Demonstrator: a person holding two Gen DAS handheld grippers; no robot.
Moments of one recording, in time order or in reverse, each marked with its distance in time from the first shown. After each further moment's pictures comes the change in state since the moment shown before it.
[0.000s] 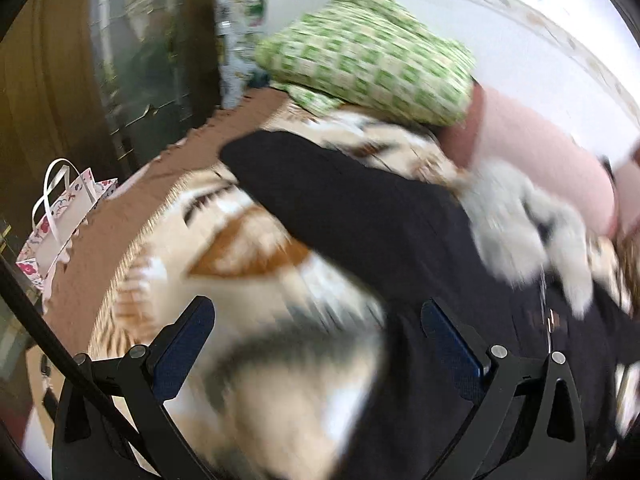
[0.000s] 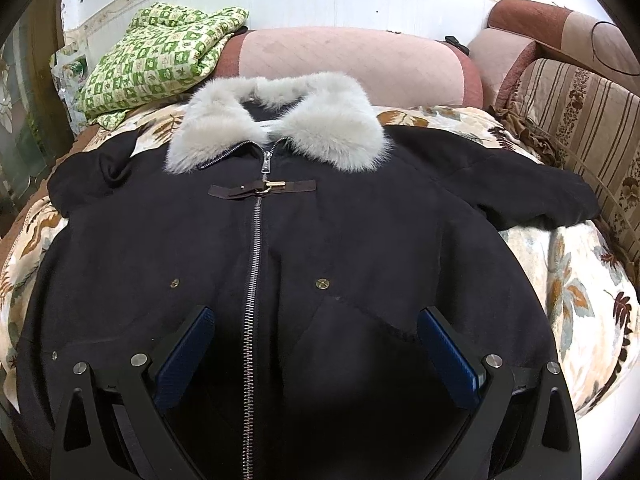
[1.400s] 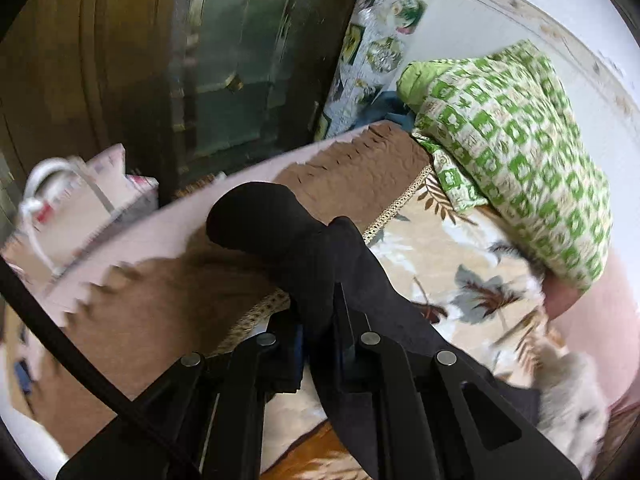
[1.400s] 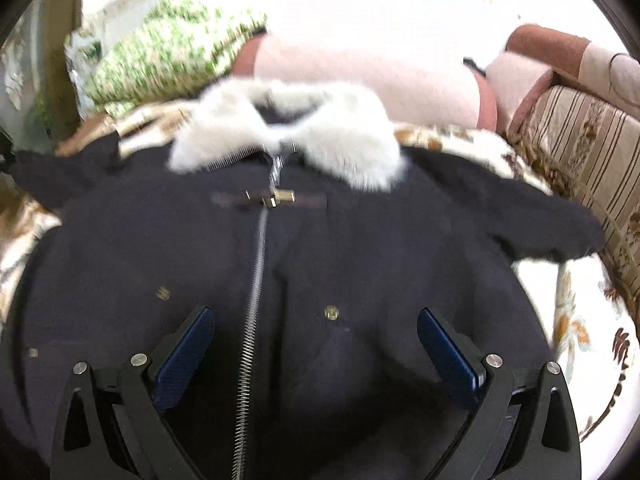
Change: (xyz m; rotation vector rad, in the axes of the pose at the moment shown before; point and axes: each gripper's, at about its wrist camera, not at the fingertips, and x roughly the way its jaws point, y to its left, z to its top) left arm 0.119 0.128 0.150 -0.340 -0.011 0.147; right arm 0.007 0.011 0.009 -0.092 -0.070 -0.004
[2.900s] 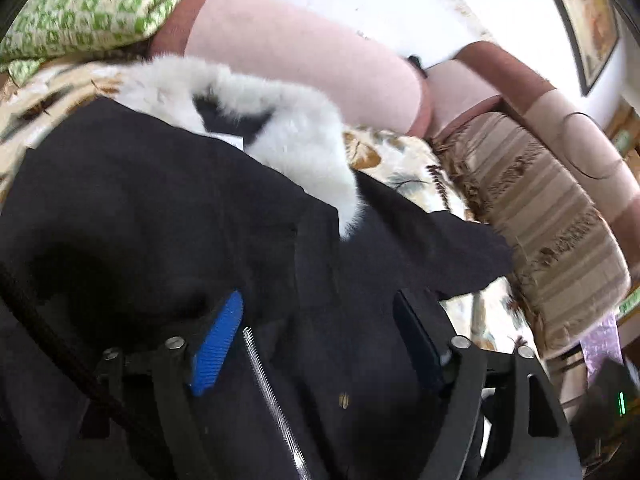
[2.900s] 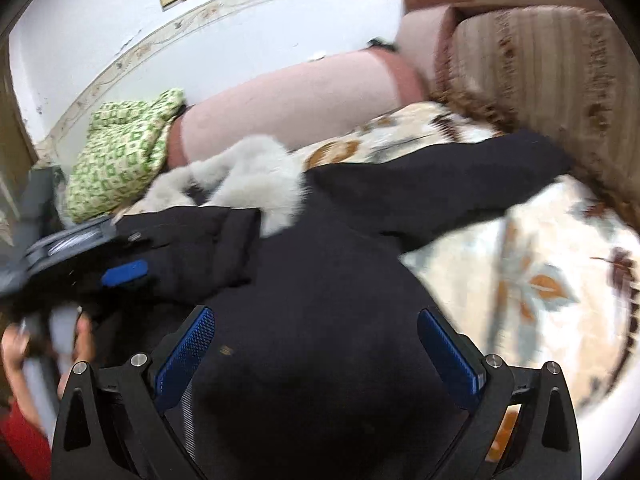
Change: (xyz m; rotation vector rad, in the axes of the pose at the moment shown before) left arm -0.152 -0.311 -0.359 0.638 0.339 -0.757; right arm -0.026 -0.134 0.005 0.386 -0.050 0.110
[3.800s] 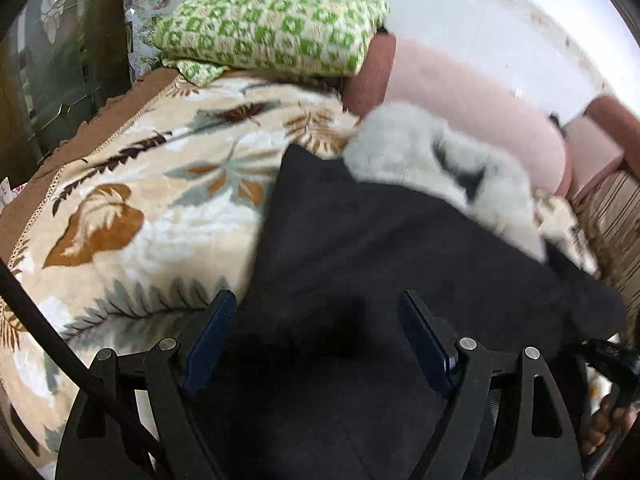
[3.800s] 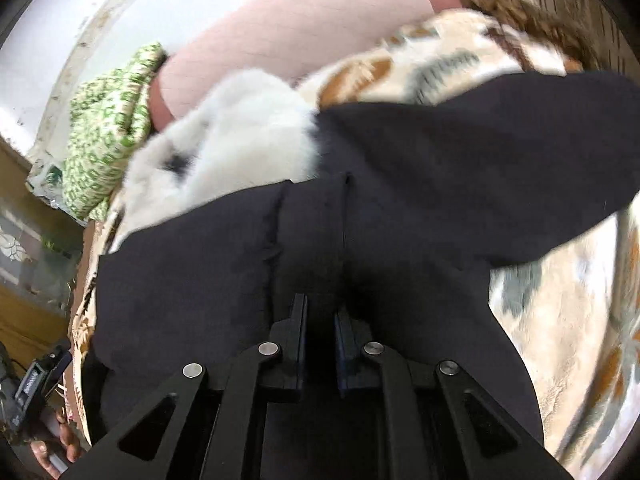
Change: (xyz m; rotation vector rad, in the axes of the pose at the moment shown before) left arm -0.054 0.131 -0.019 -0.155 -0.133 0.503; right arm 0.129 -0.021 0.037 0.110 0.313 0.110
